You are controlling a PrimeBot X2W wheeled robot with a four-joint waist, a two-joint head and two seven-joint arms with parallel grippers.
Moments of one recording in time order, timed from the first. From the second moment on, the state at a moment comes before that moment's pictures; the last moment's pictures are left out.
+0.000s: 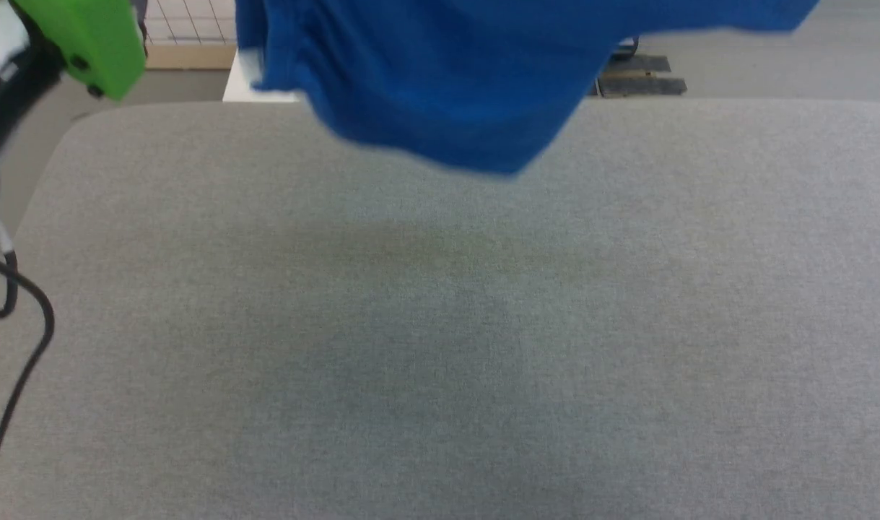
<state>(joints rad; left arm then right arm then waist) -1.04 0.60 -0.33 -0.17 -0.69 -0.12 0.64 -0.88 -0.68 0.19 -0.18 0.75 0.13 0.55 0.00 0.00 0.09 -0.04</state>
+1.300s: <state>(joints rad) -1.89 0.52 -0.77 0.59 -0.75 -0.13 0.41 -1.77 -0.54 0.68 0.70 0.69 0.13 0.07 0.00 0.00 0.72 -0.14</state>
